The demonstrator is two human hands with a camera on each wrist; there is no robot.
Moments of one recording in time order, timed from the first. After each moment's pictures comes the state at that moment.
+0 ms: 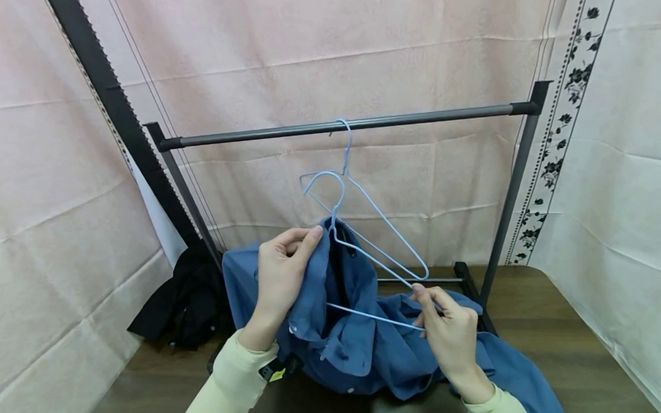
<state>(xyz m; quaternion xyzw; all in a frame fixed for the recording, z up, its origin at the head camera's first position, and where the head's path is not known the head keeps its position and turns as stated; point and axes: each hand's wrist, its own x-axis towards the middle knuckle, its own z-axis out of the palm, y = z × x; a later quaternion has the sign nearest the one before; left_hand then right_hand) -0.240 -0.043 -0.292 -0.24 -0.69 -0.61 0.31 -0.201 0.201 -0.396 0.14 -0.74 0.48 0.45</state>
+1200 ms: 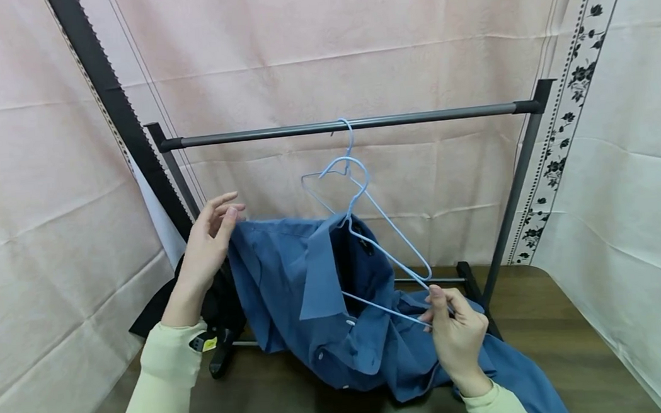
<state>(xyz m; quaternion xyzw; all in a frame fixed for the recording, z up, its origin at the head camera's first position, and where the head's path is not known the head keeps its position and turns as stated) -0.283 -0.171 -0.271 -0.21 -0.78 -0.53 0.26 -0.214 0.197 -0.406 0.16 -0.60 0.57 0.54</state>
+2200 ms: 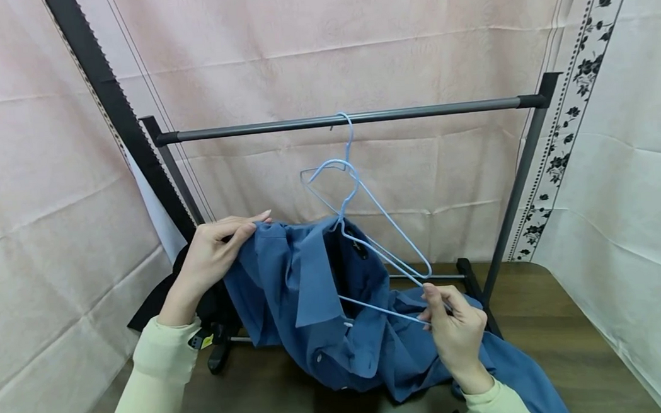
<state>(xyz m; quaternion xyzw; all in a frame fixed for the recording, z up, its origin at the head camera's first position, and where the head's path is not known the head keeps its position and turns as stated) -0.277 -0.164 -0.270 -0.37 -0.80 -0.36 0.32 -0.218 0.203 -0.407 0.21 -0.61 0.56 0.52</state>
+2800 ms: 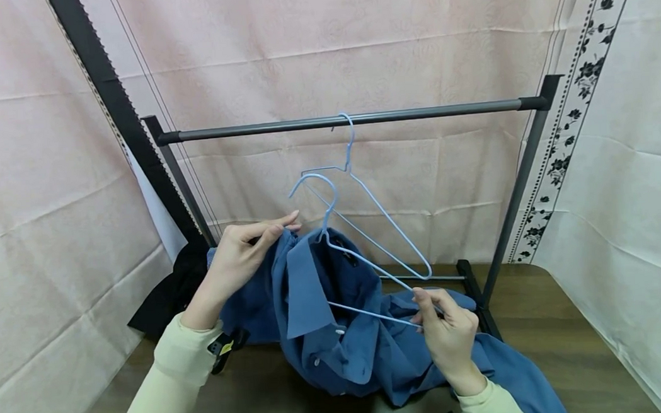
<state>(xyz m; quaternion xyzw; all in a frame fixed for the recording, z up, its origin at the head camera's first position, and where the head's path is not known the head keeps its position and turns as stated) -0.263 -0.119 -0.268 -0.39 -0.77 -0.43 0.25 -0.219 0.196 -0.408 0.23 -0.62 0.53 0.54</state>
